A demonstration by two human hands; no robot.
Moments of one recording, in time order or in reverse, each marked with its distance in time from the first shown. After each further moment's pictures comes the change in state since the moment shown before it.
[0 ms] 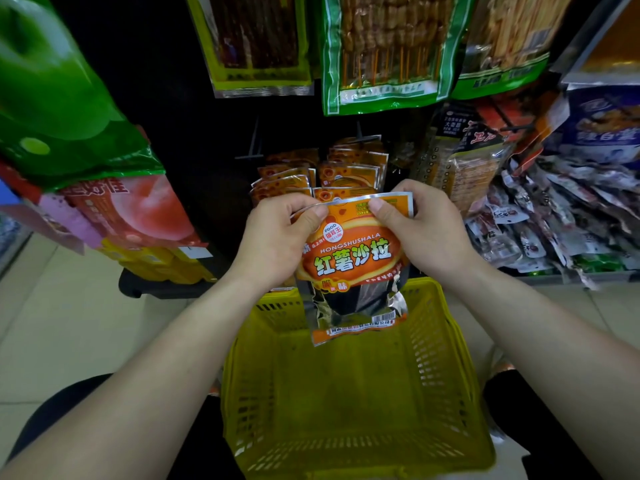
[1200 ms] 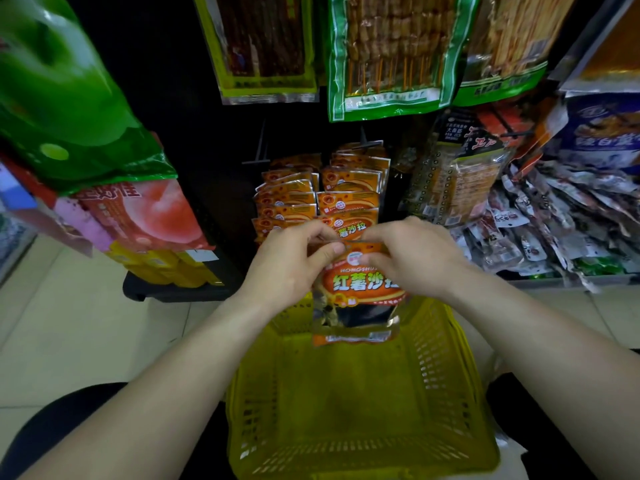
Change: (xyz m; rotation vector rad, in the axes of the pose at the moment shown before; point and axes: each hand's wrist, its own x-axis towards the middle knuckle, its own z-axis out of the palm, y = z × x) left_hand -0.007 -0.036 0.004 0.253 -0.138 0.080; right_hand -0.001 -0.001 0.008 -0.785 -0.396 -0.251
